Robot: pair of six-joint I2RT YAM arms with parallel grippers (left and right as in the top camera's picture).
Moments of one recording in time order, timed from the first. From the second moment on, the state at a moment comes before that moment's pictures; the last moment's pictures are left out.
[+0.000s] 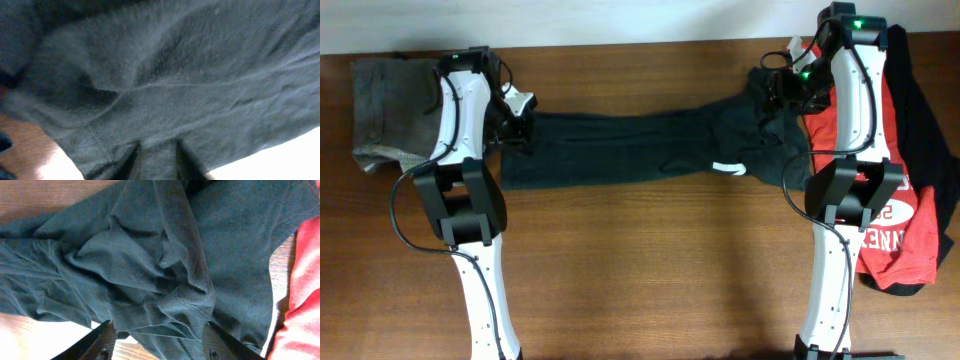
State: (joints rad) left arm 0.08 2.61 2.46 -1.54 0.21 0.27; right arm -0.14 2.66 2.80 -1.63 -0.32 -0.11
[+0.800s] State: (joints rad) left arm 0.12 2.58 2.32 -1.30 0.12 0.26; right arm -0.14 2.66 2.80 -1.63 -0.32 -0.11
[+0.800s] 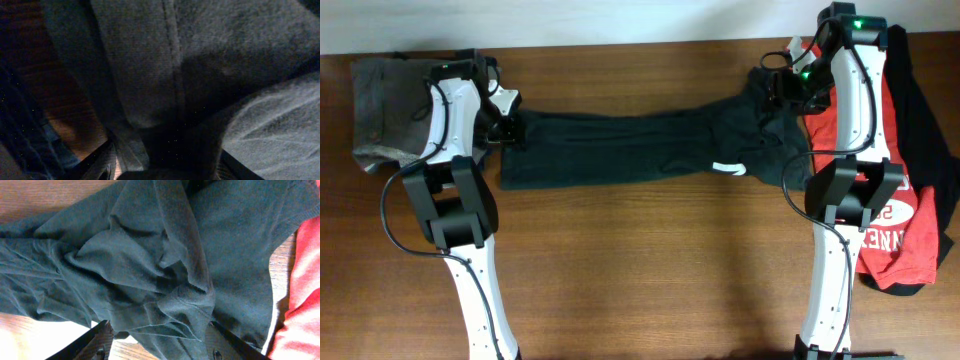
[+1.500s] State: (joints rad) left arm 0.13 2.52 2.22 -1.27 0.15 0.21; right arm -0.14 2.66 2.80 -1.65 -0.32 -0.11
